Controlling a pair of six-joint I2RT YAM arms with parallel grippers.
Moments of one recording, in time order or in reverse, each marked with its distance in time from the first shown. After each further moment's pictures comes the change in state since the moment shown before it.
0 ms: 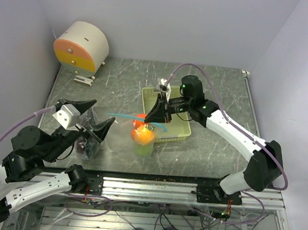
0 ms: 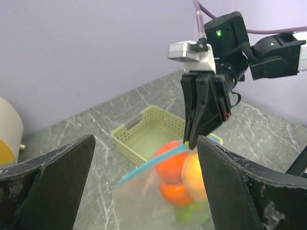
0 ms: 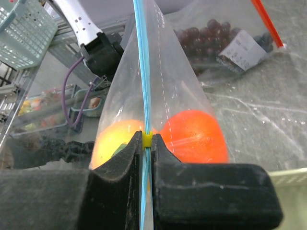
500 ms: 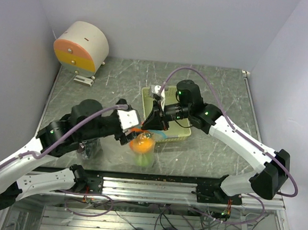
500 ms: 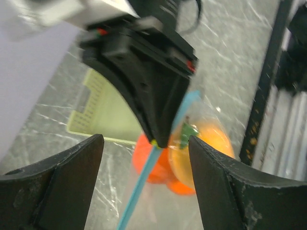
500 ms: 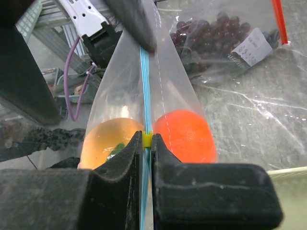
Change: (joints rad) left arm 0.001 0.418 0.202 -0.165 0.367 0.269; right arm 0.173 -0.108 0.078 -0.222 0.228 -0.090
